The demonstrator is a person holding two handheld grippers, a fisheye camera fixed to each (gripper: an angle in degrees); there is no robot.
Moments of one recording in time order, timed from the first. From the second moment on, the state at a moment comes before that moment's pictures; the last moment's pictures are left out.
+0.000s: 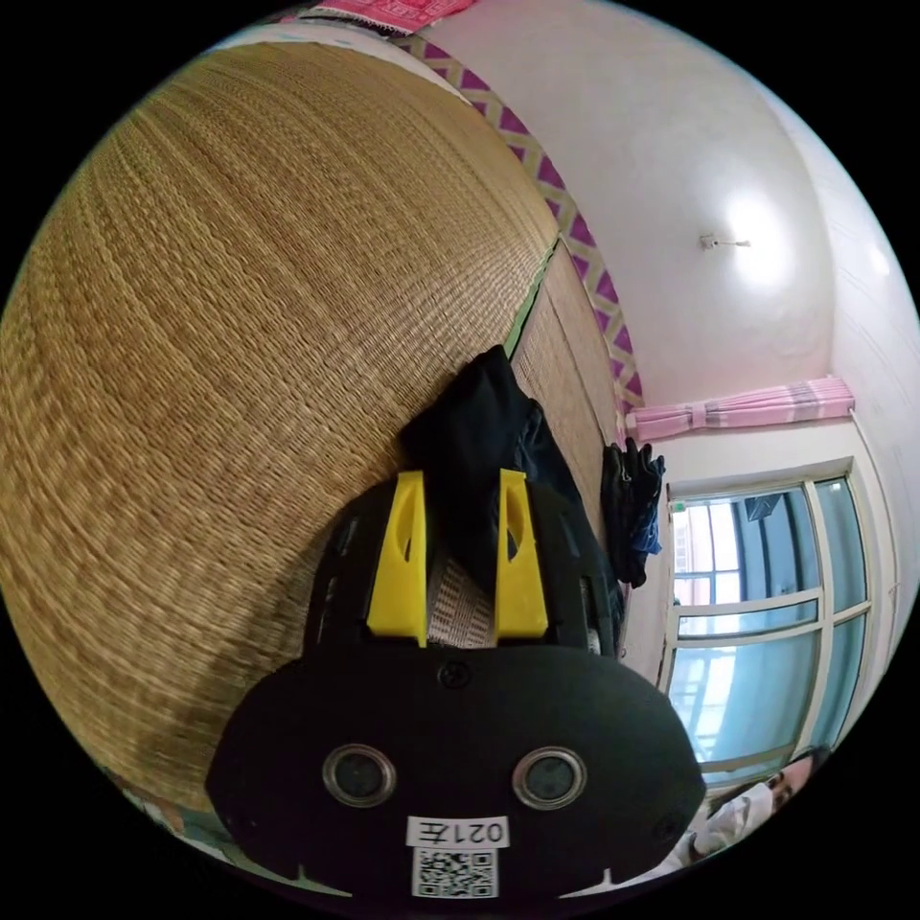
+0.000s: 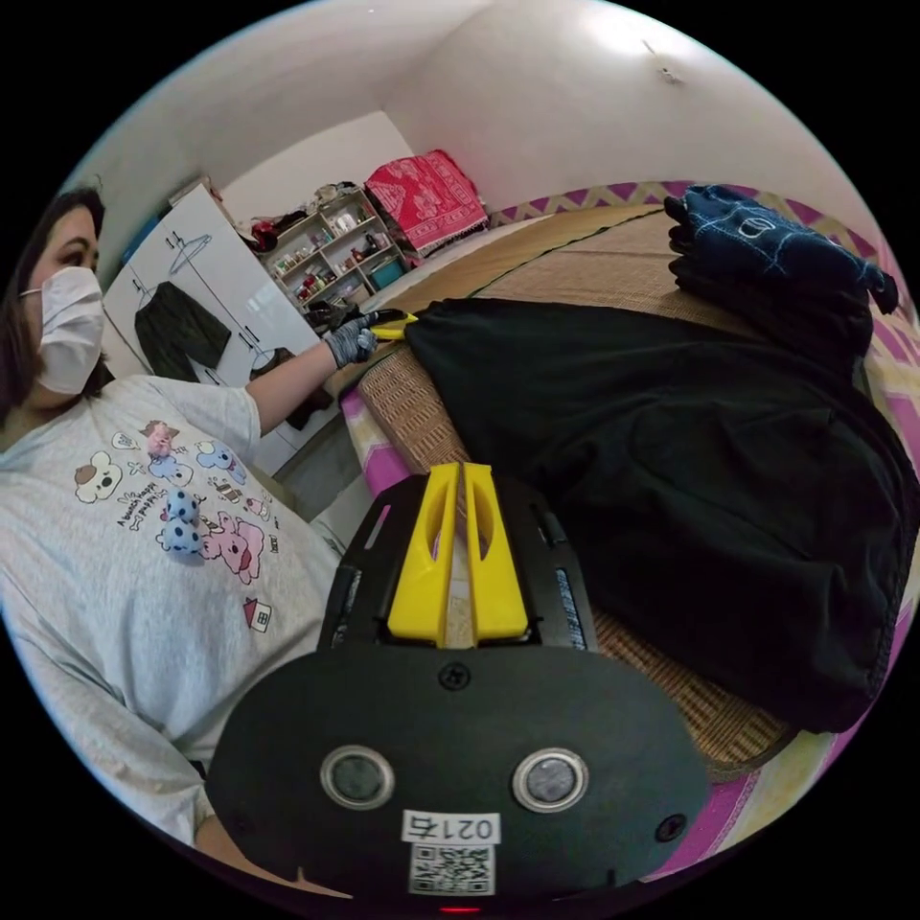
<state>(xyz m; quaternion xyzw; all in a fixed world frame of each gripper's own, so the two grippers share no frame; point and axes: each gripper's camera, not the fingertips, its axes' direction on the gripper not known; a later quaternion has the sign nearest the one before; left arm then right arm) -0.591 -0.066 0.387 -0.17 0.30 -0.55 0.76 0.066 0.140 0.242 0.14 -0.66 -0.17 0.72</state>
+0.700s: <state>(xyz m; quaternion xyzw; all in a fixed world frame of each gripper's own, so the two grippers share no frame) -0.193 -0.242 0.315 -0.02 0.35 -0.11 0.93 0.210 0.156 0.259 0.16 -0.67 -0.05 0.73</state>
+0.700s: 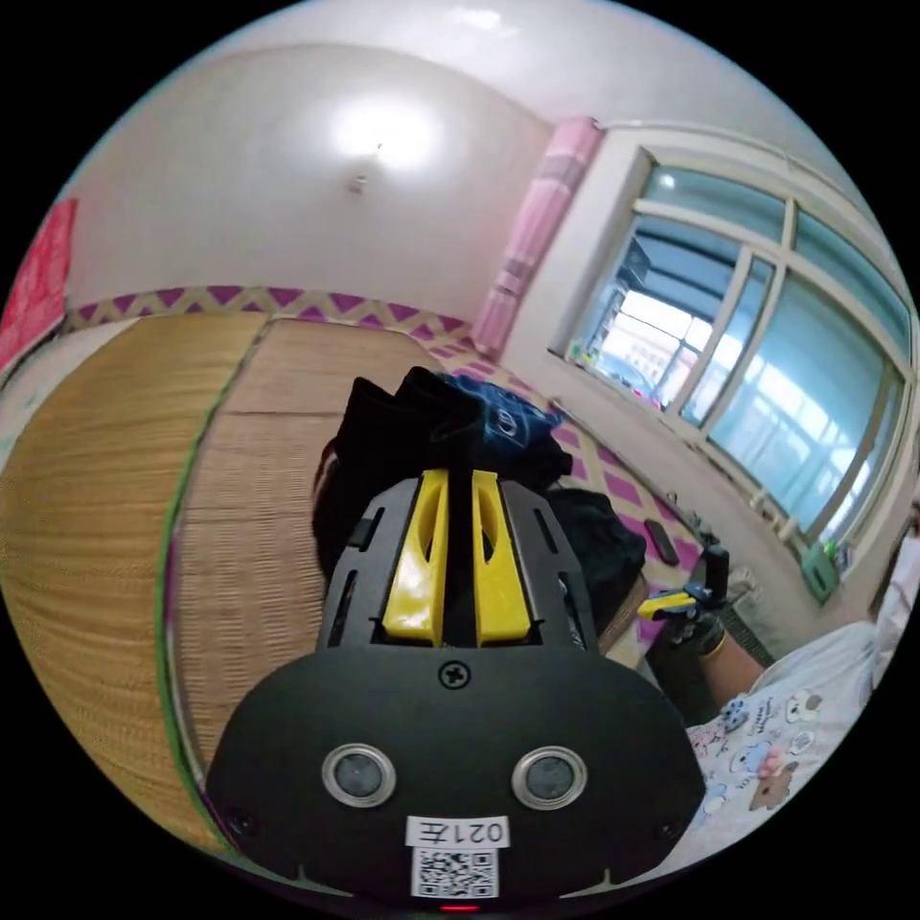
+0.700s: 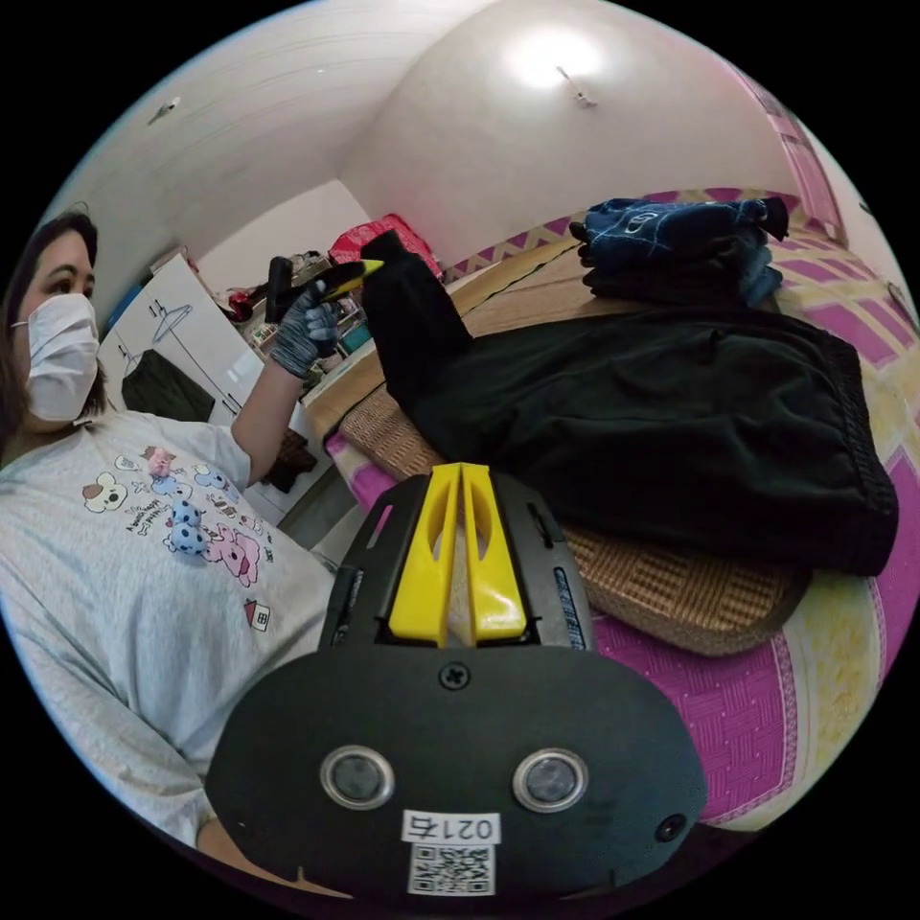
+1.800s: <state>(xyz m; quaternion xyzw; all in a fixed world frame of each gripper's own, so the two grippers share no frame) -0.033 -0.084 0.543 -0.15 0.43 -0.19 0.87 0.441 0.101 0.426 0.06 -0.61 0.46 0.64</state>
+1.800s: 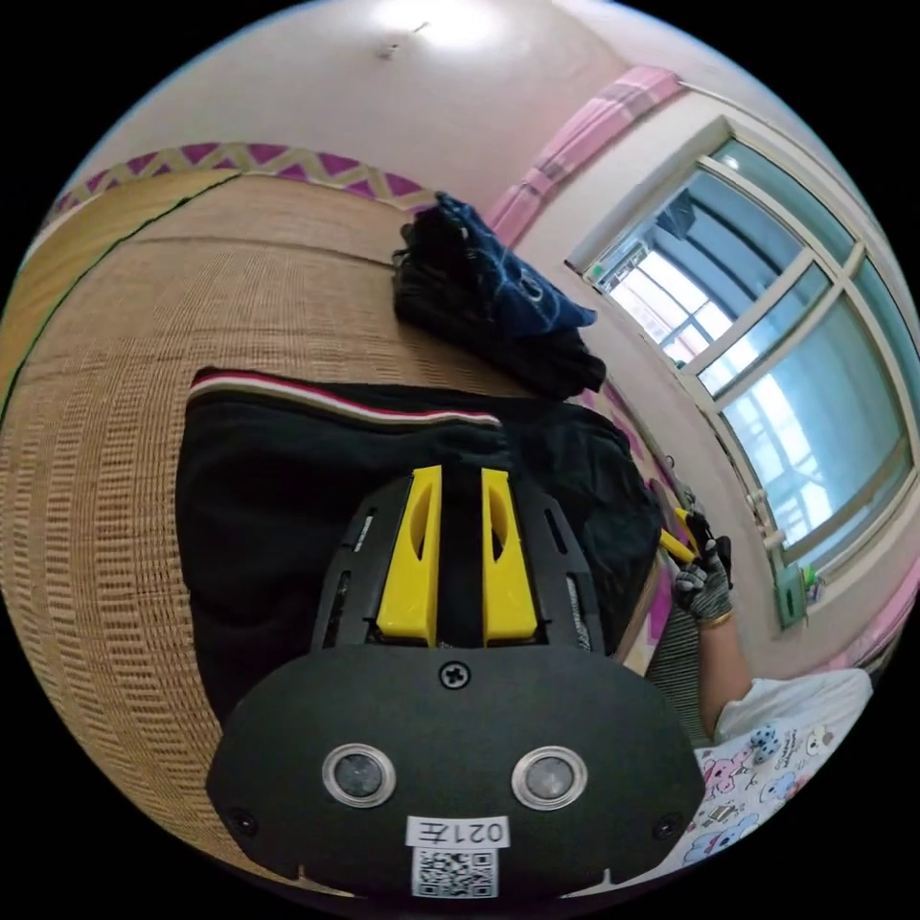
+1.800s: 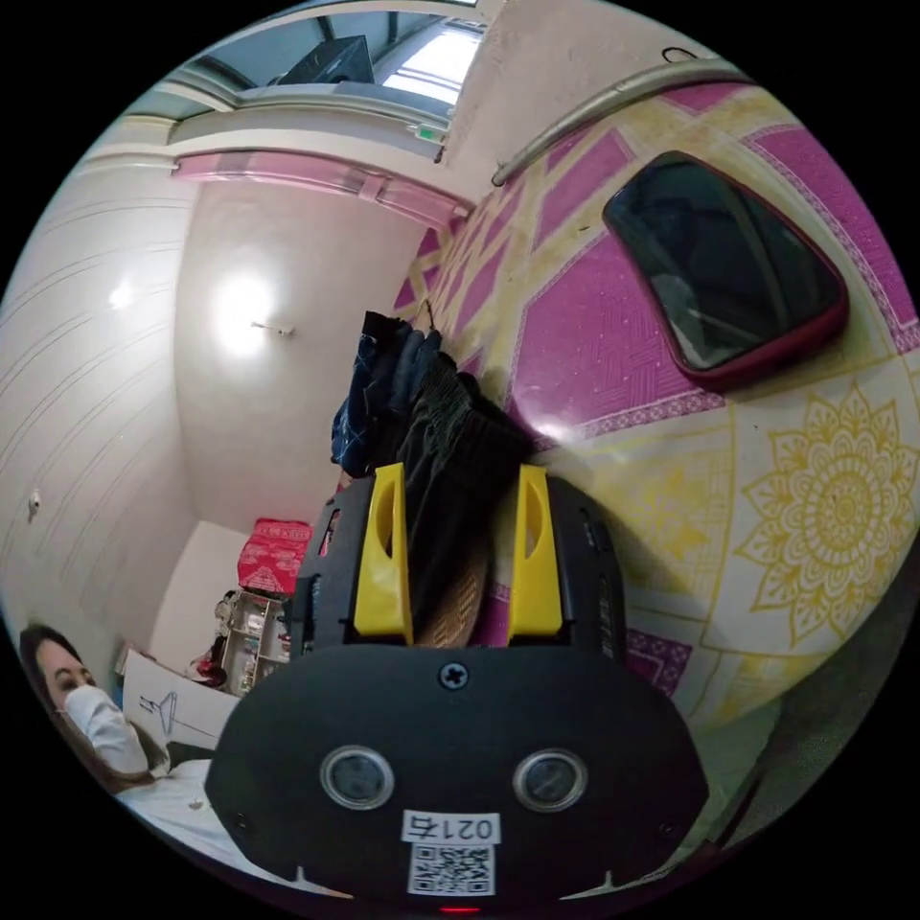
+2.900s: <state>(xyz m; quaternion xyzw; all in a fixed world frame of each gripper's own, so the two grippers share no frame) -0.155 -0.001 0.421 -0.01 0.47 -0.19 0.86 0.026 -0.122 0.037 0.22 -0.46 -0.10 0.85</state>
